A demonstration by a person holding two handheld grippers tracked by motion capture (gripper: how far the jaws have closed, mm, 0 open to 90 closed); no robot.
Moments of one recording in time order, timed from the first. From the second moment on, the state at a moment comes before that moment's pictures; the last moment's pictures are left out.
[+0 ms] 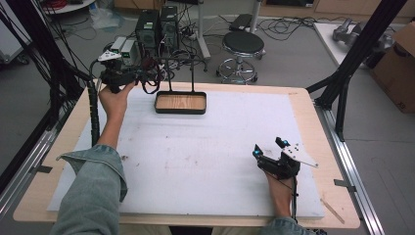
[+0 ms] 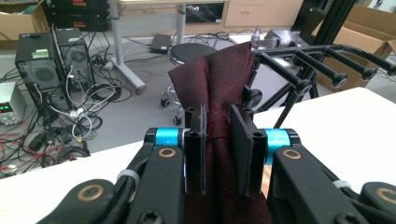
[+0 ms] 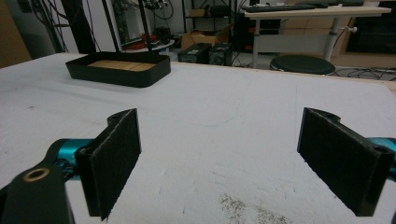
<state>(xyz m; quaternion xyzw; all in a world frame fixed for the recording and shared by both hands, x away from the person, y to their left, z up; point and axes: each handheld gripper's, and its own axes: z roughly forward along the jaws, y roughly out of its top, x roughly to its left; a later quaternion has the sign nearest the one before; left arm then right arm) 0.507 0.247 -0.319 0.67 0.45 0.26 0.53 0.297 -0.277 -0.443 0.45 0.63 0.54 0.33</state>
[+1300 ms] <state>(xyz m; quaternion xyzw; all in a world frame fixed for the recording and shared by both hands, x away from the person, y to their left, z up) 0.456 0.264 -0.323 0.68 0.42 0.25 0.54 0.297 -0.276 -0.443 0.45 0.63 0.53 0.33</state>
